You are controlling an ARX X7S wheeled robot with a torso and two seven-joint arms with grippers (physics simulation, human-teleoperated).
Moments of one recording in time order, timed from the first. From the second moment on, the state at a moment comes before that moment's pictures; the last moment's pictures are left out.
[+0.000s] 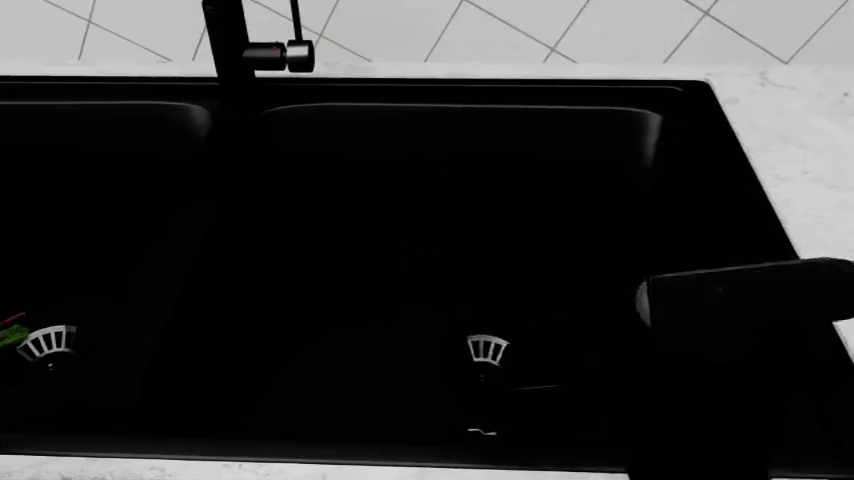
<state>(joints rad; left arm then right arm) -0.19 -0.47 -0.14 0.69 -0.53 -0.97 -0.63 0.74 0.92 -0.68 -0.51 1.24 0.50 0.81</state>
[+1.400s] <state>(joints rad) -0.15 -0.48 -0.14 0.75 -0.55 -0.97 -0.65 0.18 1.31 -0.37 -0.83 1.04 -0.04 1.19</state>
